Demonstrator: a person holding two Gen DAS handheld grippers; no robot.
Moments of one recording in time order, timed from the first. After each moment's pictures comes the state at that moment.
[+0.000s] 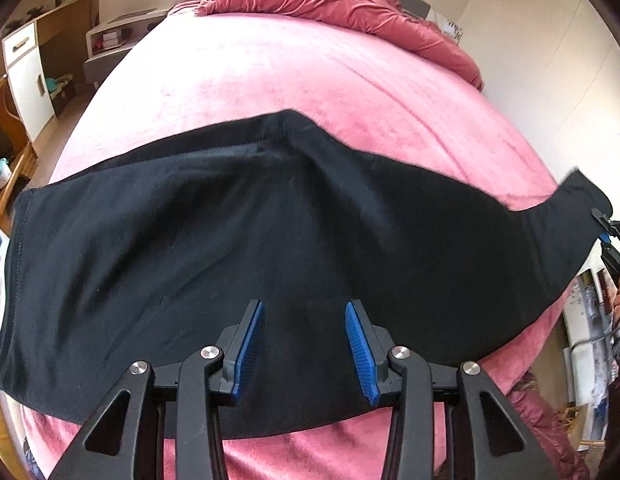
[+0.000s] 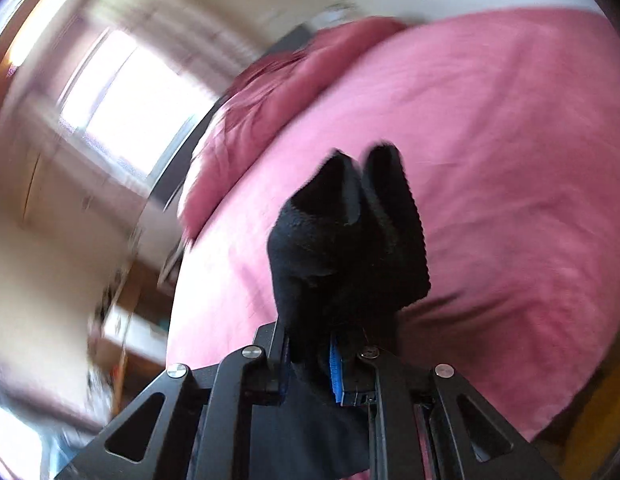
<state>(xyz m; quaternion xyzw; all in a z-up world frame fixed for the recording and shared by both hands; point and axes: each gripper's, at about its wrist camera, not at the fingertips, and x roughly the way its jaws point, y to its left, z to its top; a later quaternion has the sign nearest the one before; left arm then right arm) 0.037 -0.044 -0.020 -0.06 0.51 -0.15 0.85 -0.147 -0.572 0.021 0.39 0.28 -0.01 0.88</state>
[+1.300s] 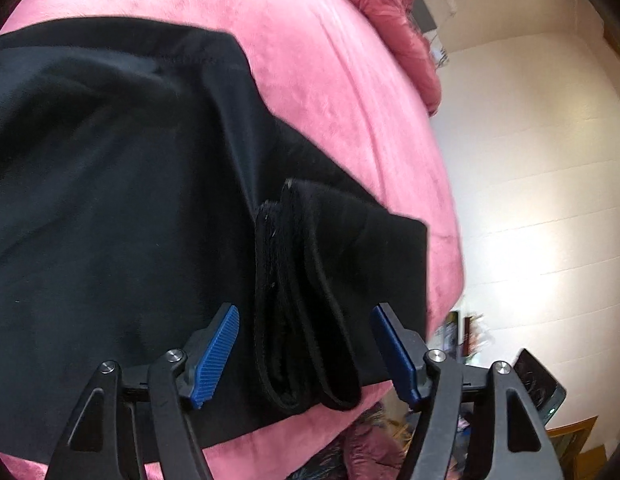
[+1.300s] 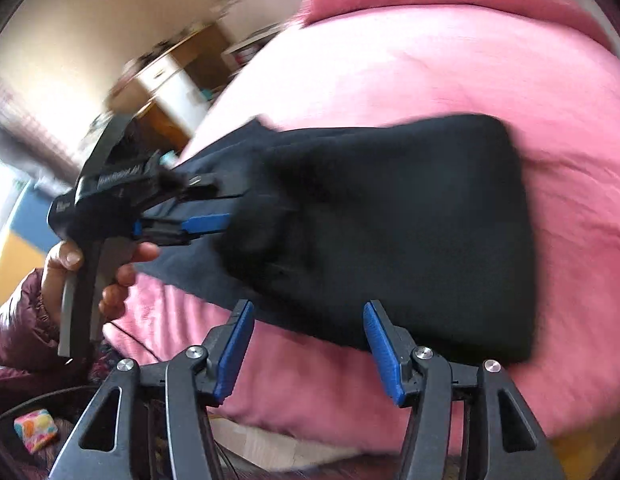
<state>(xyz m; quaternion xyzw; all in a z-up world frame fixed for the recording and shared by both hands) 0.087 -0.086 -0.056 -0.30 0.59 -0.26 0.71 -0.132 -0.342 -0.021 0.12 0.49 0.18 0.84</state>
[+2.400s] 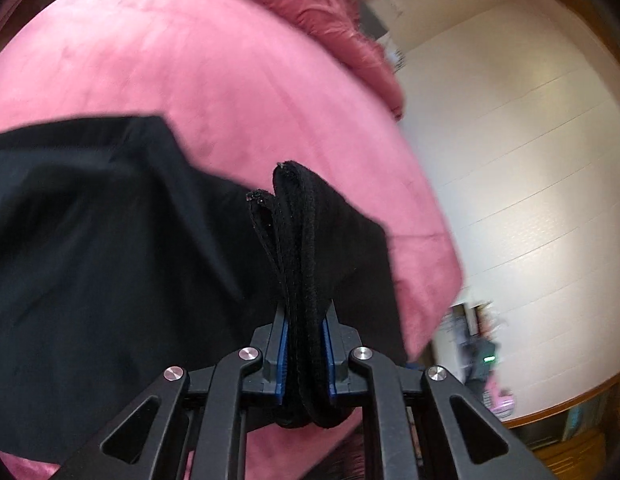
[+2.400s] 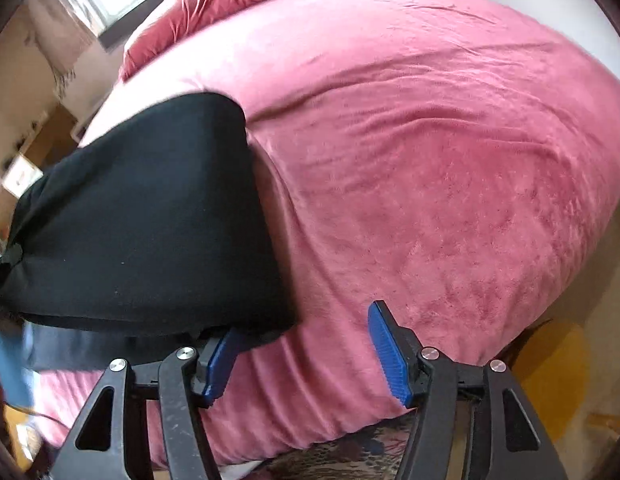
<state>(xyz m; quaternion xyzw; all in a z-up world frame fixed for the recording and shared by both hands) 0.074 -0.100 -0.014 -0.24 0.52 -0.29 0.77 -0.129 -0.427 -0.079 0.18 0.50 -0.08 0.84</state>
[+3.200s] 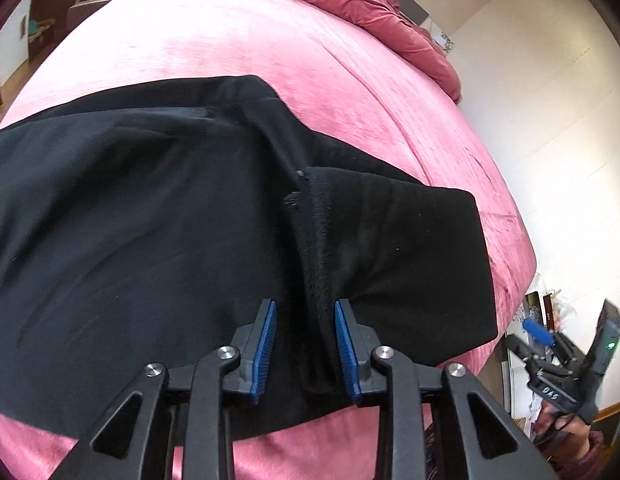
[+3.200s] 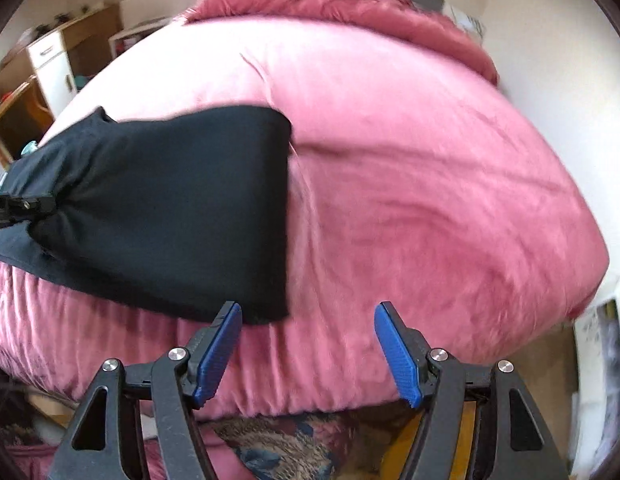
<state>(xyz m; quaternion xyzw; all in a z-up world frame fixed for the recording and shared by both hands) 0.043 -0.087 -0.041 -0.16 0.54 -0.20 0.80 -0.156 -0.364 -0.014 -0.05 0.48 -0.04 0.87</state>
